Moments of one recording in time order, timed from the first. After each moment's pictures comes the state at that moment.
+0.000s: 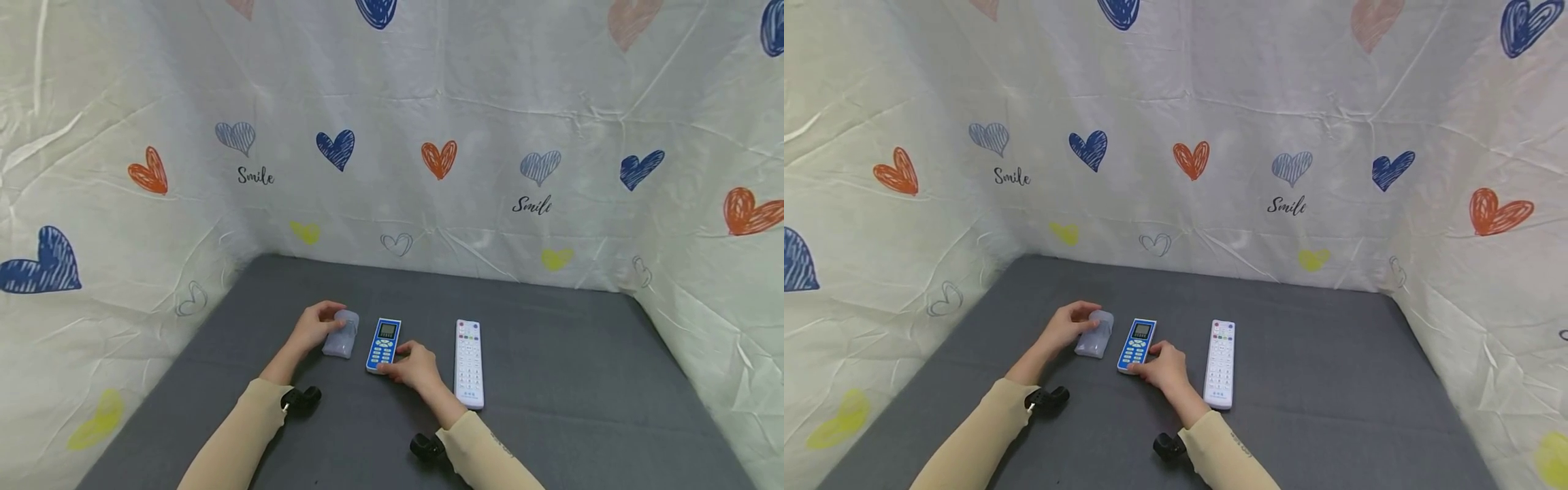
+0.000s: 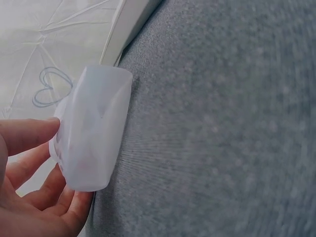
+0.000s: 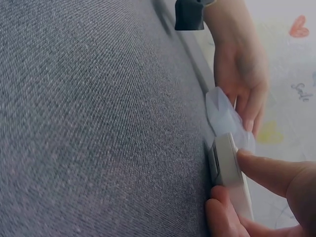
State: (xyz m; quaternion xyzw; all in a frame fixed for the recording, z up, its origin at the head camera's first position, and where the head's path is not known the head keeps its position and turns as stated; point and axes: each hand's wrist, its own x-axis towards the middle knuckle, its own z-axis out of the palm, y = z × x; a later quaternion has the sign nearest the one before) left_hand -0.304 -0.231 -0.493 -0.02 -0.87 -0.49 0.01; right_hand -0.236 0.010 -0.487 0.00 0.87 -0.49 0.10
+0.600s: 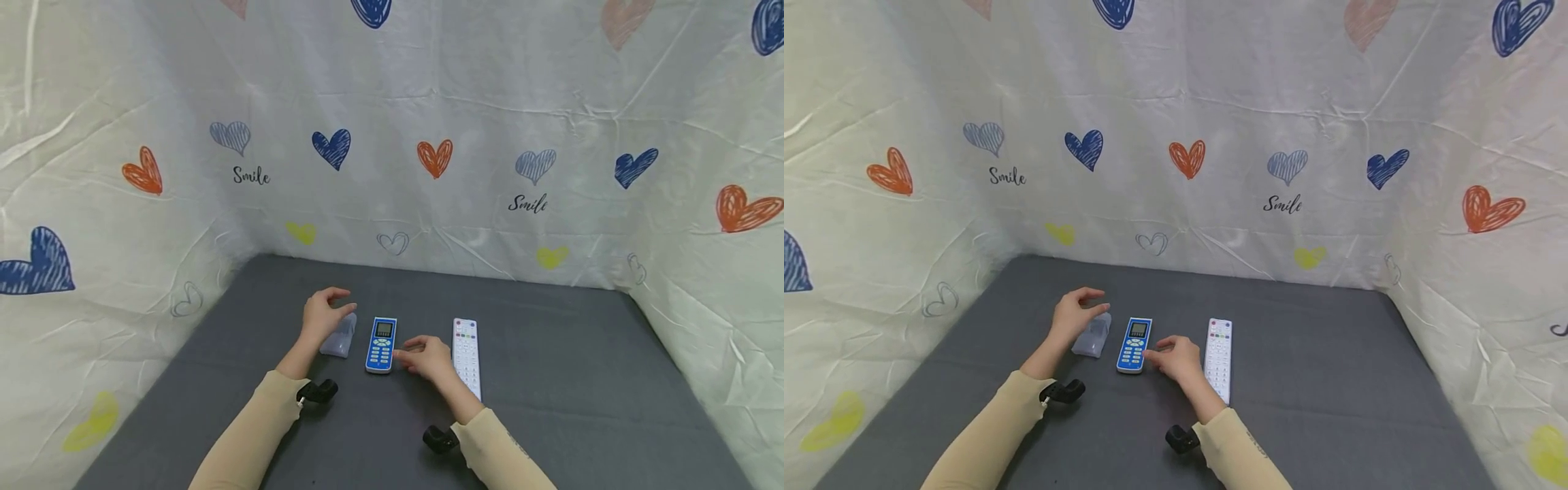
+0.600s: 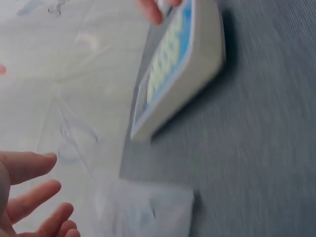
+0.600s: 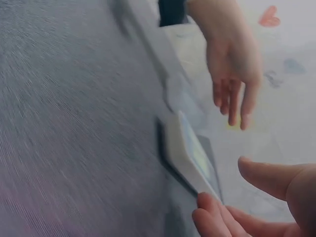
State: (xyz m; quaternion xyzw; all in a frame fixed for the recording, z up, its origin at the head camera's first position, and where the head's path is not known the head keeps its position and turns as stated) left_hand -0.301 -0.190 -0.463 0.02 -0.89 -0.44 0.12; right_hand -0.243 0.040 -0.475 -0.01 0.83 -0.54 0.09
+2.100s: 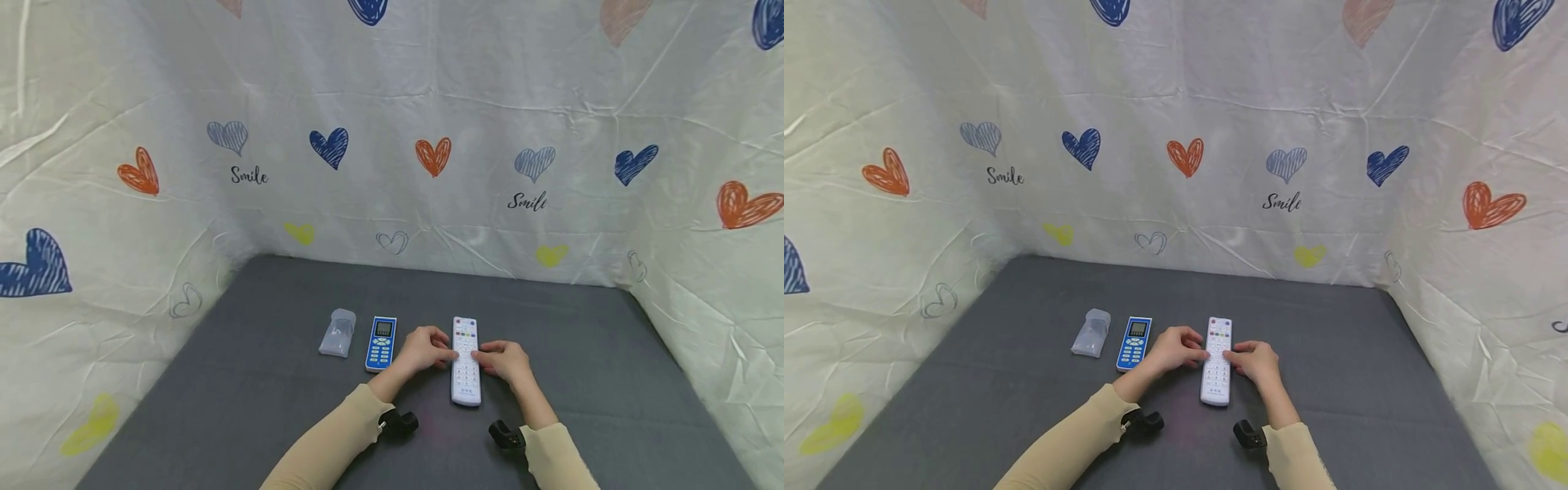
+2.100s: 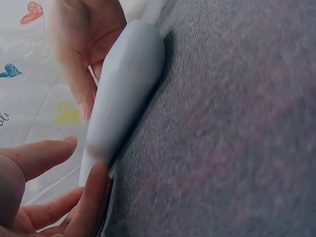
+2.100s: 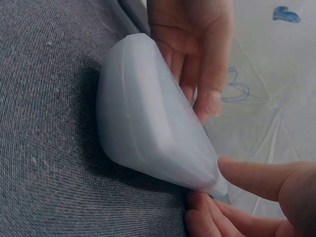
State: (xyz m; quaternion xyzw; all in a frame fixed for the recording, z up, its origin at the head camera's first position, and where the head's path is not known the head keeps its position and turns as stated) left_hand -0.273 -0.023 -0.494 -0.07 -0.81 -0.56 -0.13; right_hand -0.247 0.164 -0.486 0.15 0.83 -0.54 0.07
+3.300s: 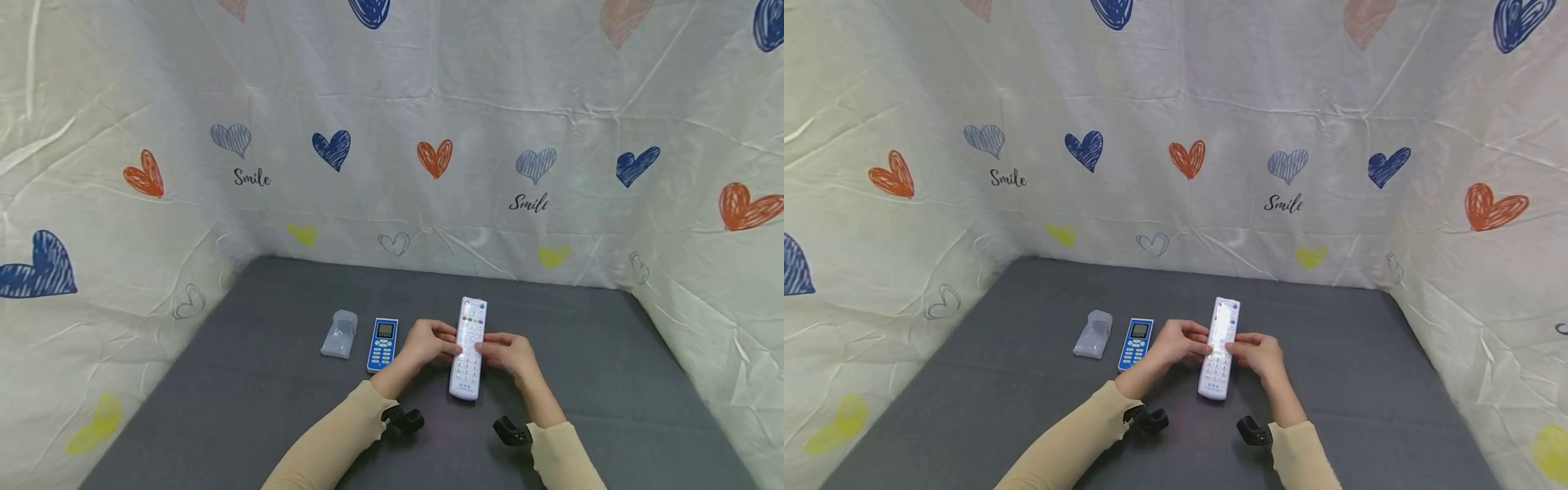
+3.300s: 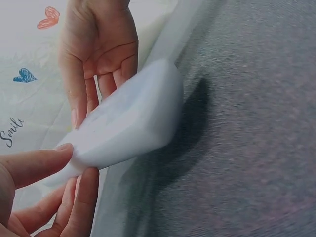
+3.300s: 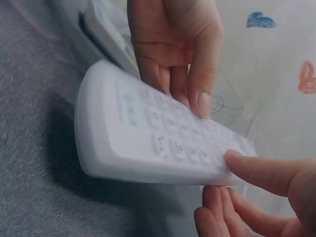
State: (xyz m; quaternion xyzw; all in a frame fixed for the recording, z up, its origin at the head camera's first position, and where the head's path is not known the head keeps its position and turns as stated) left_hand -0.275 -0.017 -0.473 -0.03 -0.75 -0.65 -0.13; right_hand -0.248 0.167 -0.467 0.12 0.78 -0.61 0.06
